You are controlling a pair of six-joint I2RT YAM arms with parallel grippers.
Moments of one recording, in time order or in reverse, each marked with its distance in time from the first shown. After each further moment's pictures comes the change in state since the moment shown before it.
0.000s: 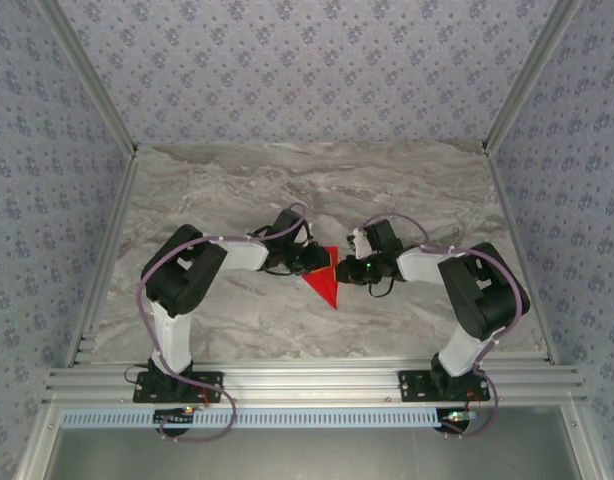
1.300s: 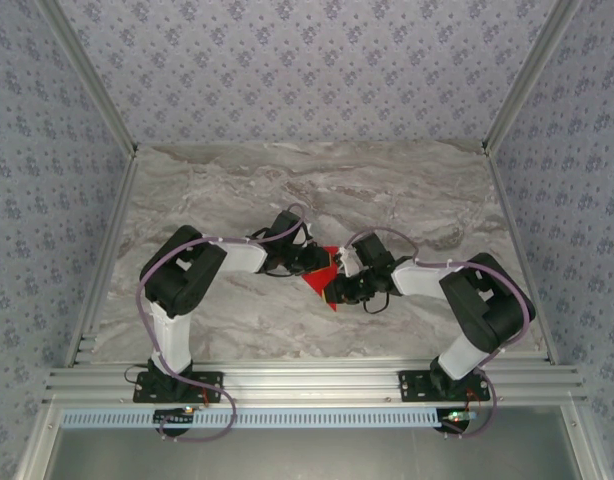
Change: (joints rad) left arm 0.000 -0.006 -0.024 0.045 0.000 -0.007; right arm 0.145 -0.055 -0.070 -0.014 -0.099 0.035
